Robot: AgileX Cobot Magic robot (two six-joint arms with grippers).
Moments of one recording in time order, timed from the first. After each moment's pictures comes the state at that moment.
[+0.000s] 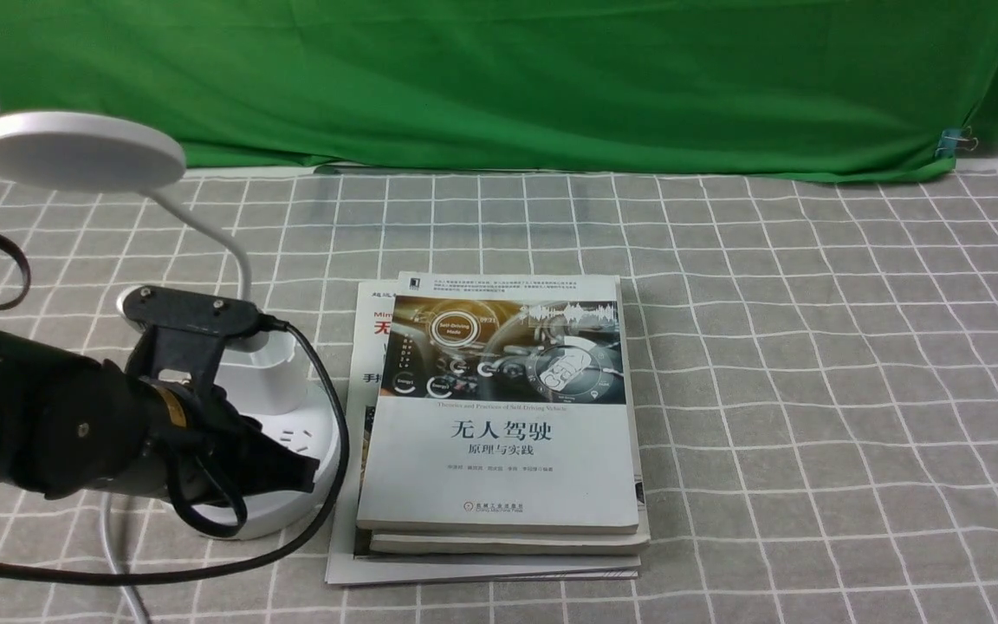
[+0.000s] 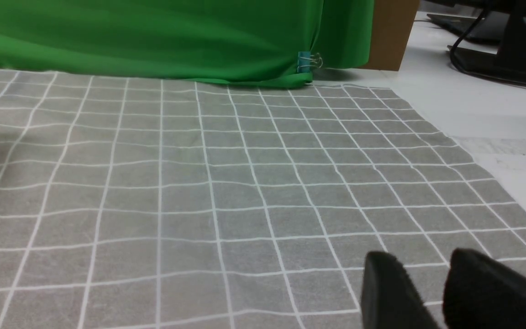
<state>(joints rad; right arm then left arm) -0.12 0.00 0.01 -0.16 0.23 0.03 -0.27 1.52 -0.67 -0.02 0.27 0.01</state>
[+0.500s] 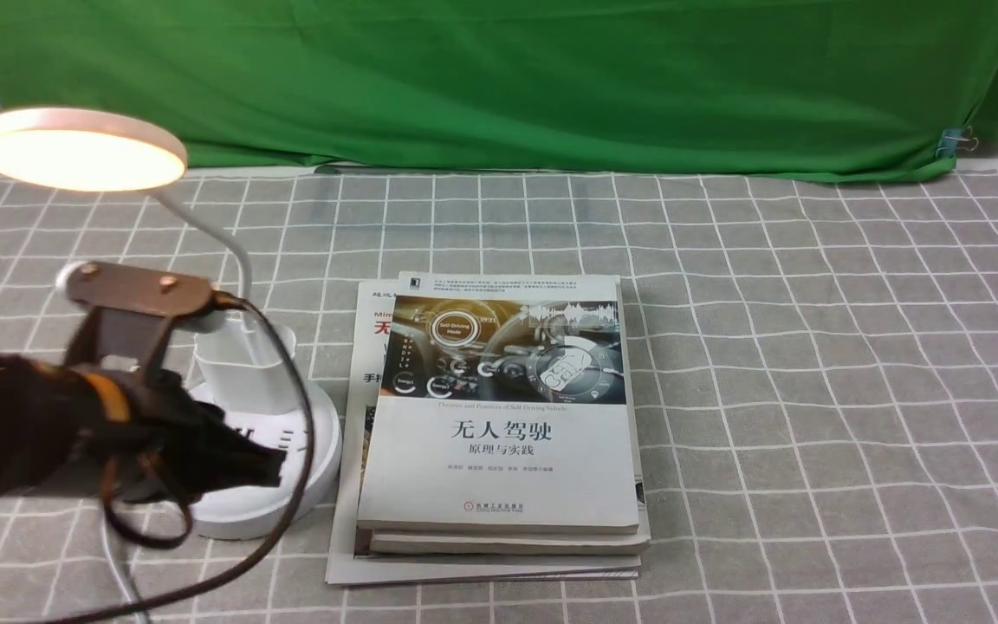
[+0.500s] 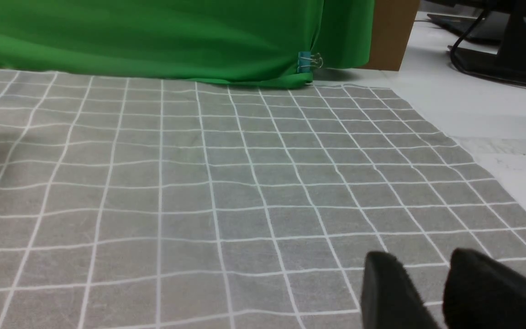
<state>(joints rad) -0.12 0.00 0.01 -0.16 0.23 0.03 -0.27 1.23 -0.62 -0.06 0.41 0.01</state>
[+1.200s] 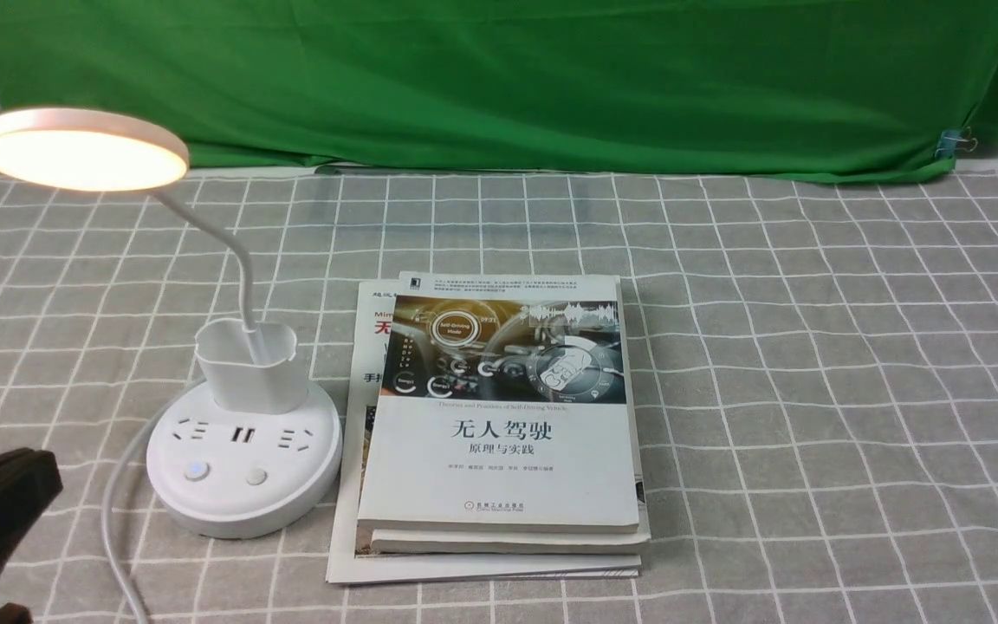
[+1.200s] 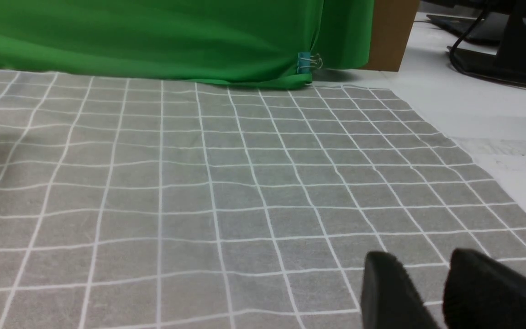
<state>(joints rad) -0.12 0.00 0.01 -0.16 0.23 0.03 -0.27 0.33 -0.36 -0.09 0.41 0.01</state>
